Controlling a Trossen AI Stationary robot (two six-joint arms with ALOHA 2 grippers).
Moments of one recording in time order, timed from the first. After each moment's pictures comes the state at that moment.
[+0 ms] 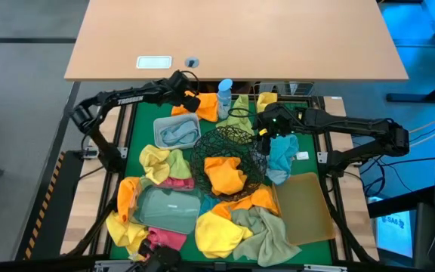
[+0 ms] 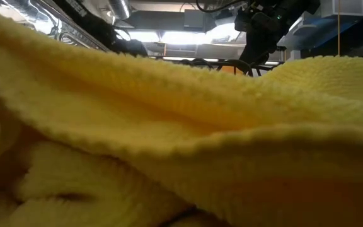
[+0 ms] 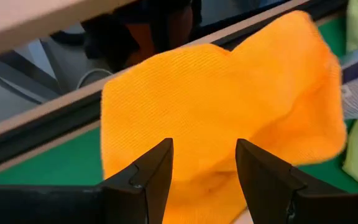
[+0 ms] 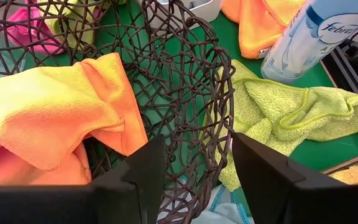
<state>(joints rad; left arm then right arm) 0.75 1.67 1.10 -0.40 -0.13 -0.37 -0.24 1.29 1.05 -0.59 -0.02 -0.01</state>
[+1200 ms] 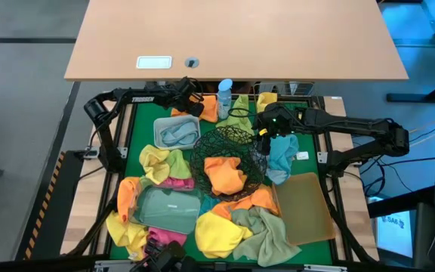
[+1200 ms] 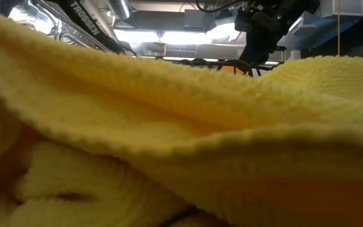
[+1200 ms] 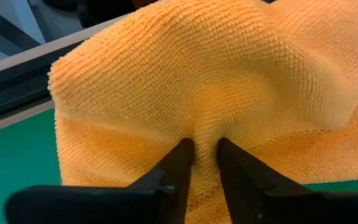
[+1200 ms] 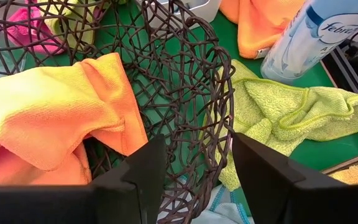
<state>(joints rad) 0.75 1.83 1.10 -0.34 -0.12 -0.42 -0.24 1.29 1.05 -0.59 -0.02 -0.01</state>
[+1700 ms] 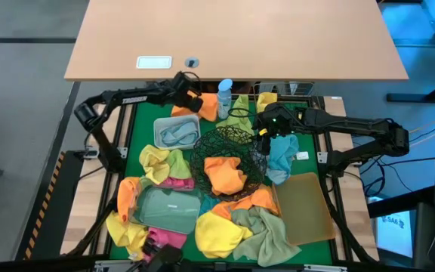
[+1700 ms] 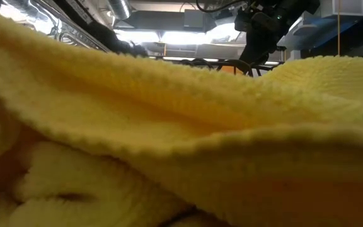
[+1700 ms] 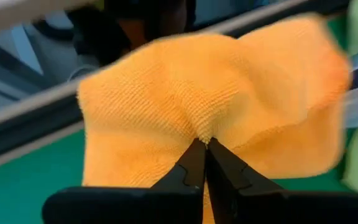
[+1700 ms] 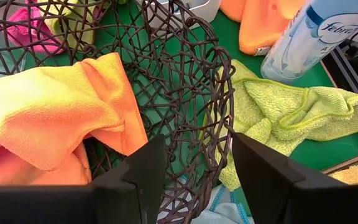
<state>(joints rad) 0.75 1.70 1.10 -0.34 -0.11 -0.38 -0.24 1.29 1.05 -0.59 -0.02 -0.01</state>
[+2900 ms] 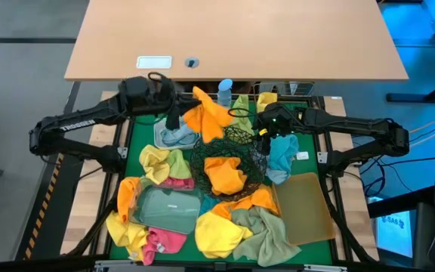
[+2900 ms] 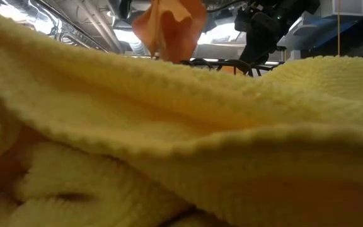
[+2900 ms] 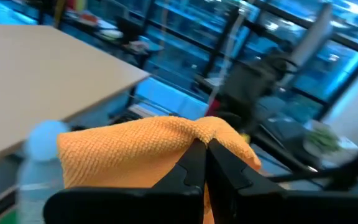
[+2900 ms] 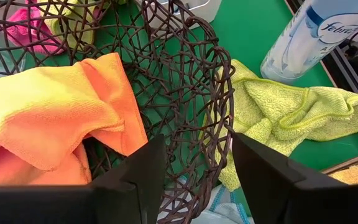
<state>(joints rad) 0.33 1.10 1.10 -0.08 0.10 -0.38 -0.24 1.29 1.05 -0.59 -0.02 -0.01</state>
